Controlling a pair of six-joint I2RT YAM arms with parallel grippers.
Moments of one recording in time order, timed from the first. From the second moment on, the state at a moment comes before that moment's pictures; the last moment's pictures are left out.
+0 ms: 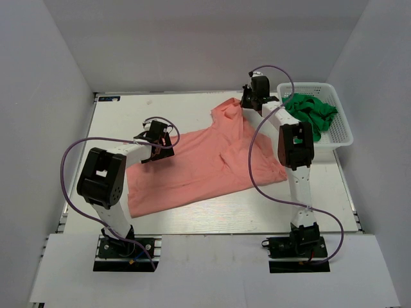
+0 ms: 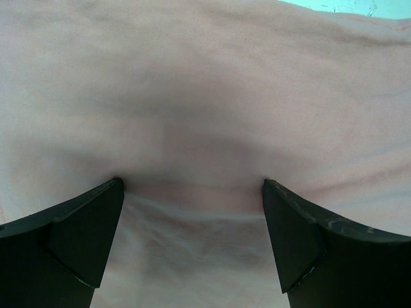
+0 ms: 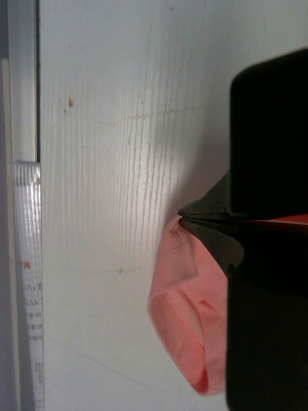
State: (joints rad) left arm -0.31 1.77 1.02 -0.28 -0.32 -0.50; right arm 0.25 2.47 2.08 -0.19 -0.10 0.22
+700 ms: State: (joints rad) left arm -0.31 1.76 1.02 -0.29 -0.30 -0.49; right arm 0.21 2.46 2.14 -0.24 -0.09 0.22
